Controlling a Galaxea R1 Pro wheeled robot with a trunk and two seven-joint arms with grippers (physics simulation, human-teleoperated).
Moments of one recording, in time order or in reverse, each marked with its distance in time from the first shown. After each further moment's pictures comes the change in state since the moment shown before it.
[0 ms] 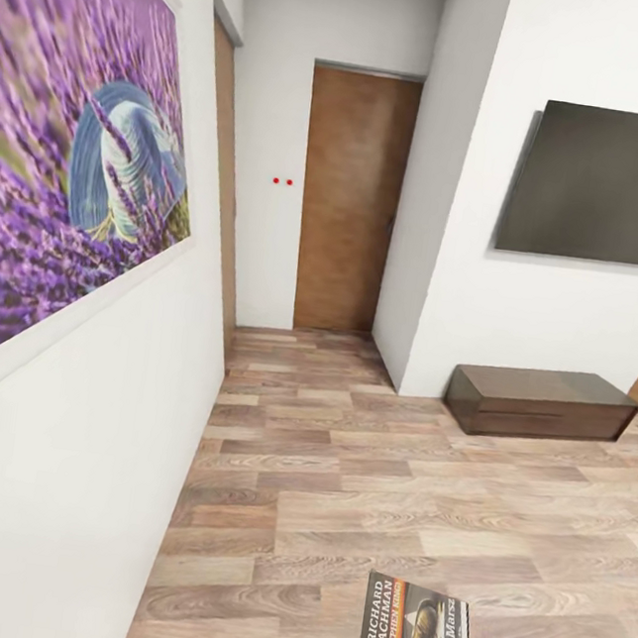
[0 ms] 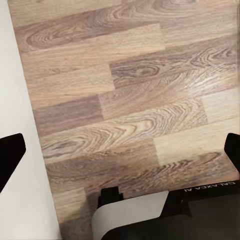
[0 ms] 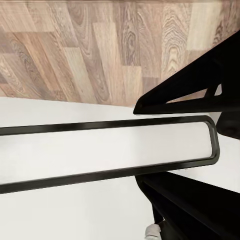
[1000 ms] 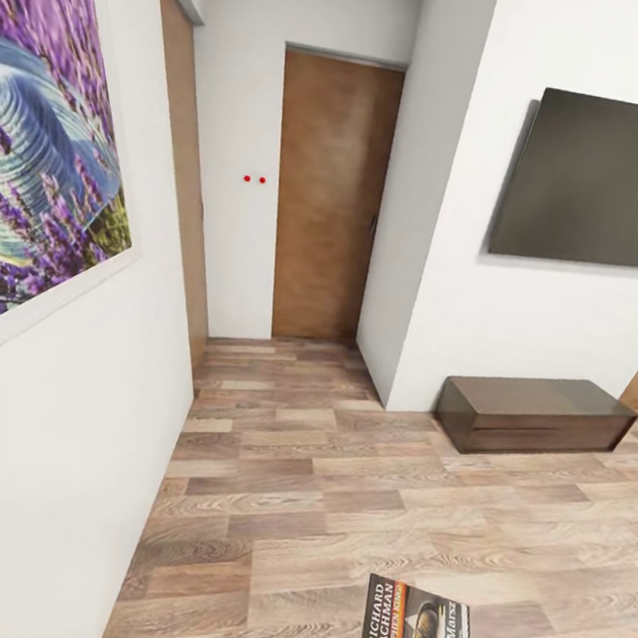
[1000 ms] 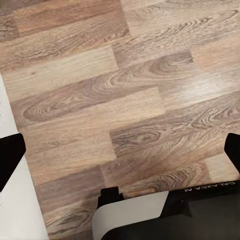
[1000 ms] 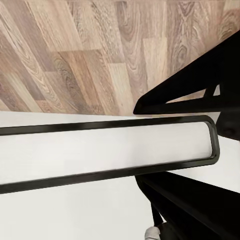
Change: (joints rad) left arm 0.000 0.000 0.000 0.000 0.001 0.000 0.000; right arm 0.000 0.000 0.000 0.014 0.000 -0.007 -0.005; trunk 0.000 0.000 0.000
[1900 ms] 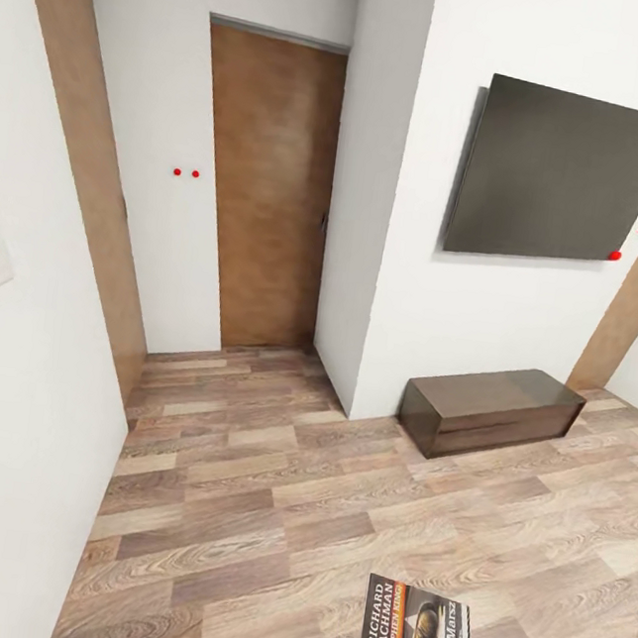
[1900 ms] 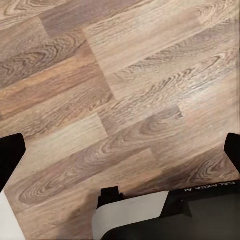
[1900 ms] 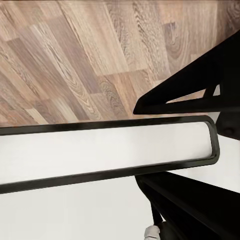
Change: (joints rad) left arm 0.000 0.000 -0.001 0.000 0.000 0.000 0.000; right arm 0.000 0.000 0.000 0.000 0.000 0.000 0.004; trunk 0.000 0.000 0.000
